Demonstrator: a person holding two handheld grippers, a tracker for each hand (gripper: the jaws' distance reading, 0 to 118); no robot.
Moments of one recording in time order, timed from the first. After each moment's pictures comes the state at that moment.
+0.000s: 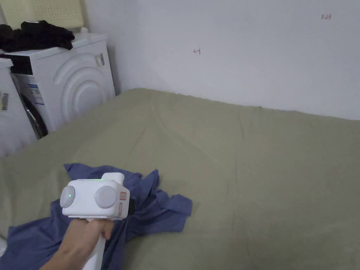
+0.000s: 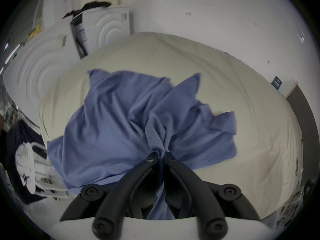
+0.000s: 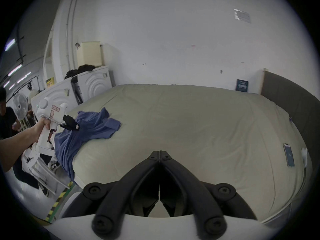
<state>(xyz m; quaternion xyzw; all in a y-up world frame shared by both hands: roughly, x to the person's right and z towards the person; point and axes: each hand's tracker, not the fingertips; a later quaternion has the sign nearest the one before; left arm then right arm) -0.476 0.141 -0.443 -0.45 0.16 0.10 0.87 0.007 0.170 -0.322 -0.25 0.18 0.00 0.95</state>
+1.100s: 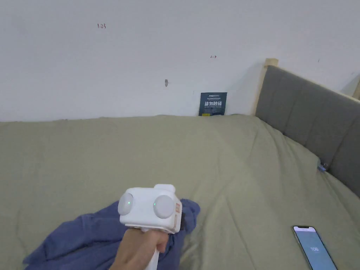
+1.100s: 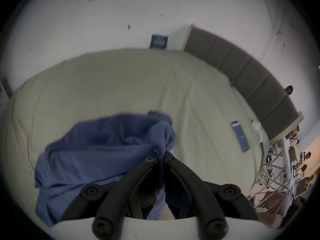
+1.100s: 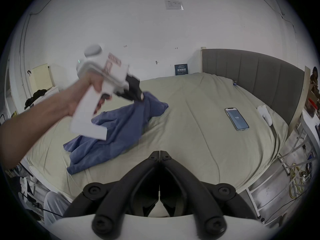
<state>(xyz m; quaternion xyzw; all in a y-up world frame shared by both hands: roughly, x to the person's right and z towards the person) 0.048 0.112 -0.622 -0.49 -0.20 -0.01 0.85 0.170 0.144 -0.292 -0.29 -0.02 -0.07 0.96</state>
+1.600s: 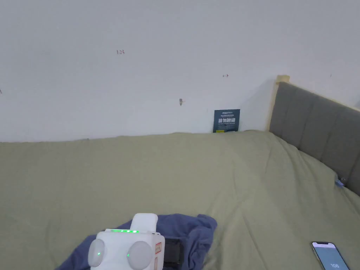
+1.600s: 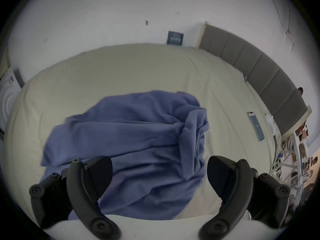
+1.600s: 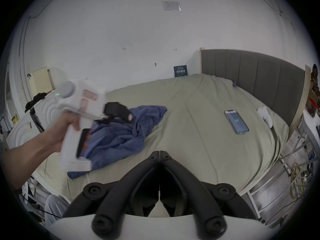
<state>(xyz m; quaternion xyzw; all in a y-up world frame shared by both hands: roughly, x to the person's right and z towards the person) -0.053 0.161 -0.535 -0.40 -0.17 0.01 0.90 0.174 0.168 -0.296 -0.25 -0.01 -0.06 0.97</state>
